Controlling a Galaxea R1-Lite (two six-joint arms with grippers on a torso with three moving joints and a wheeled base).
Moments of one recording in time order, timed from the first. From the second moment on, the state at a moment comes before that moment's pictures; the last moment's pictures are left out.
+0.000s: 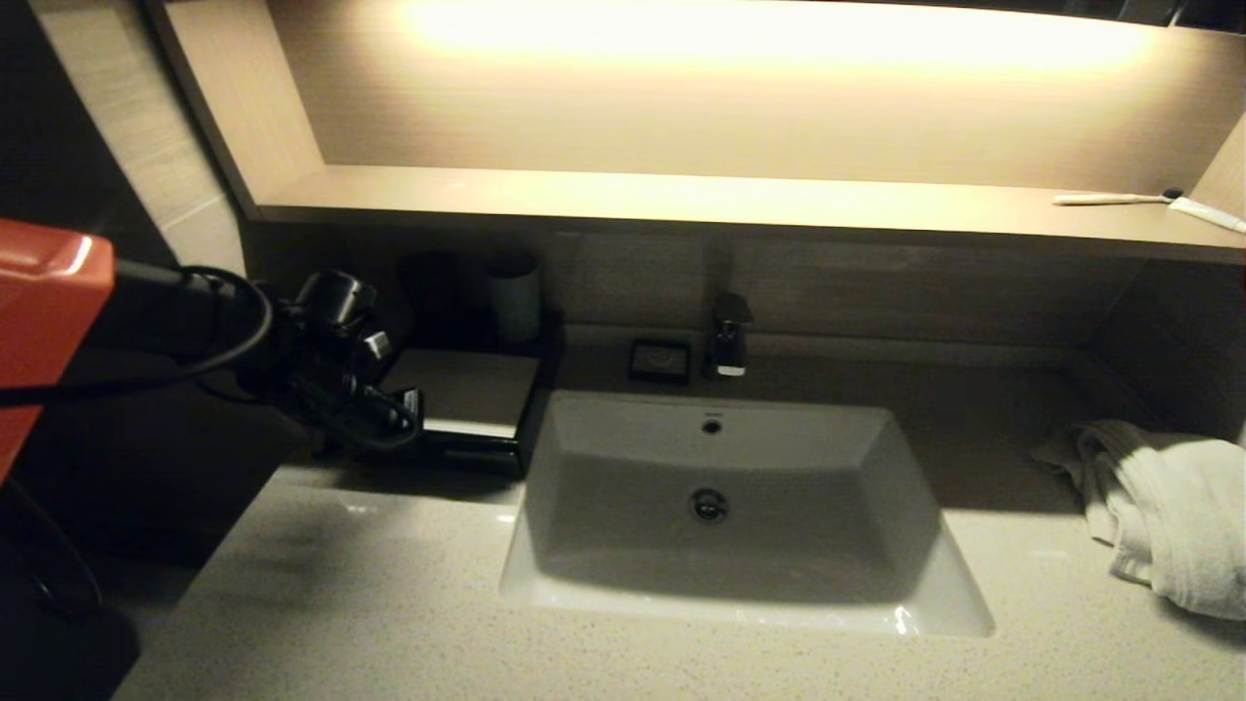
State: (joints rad) left arm -0.09 2.08 -1.54 0.49 -0.16 -0.29; right arm 0.00 0.00 0.00 0.00 0.00 0.00
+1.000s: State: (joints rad) left arm -0.08 1.61 -1.01 0.28 -0.09 -0.06; right arm 0.00 0.00 0.00 0.00 0.00 0.00
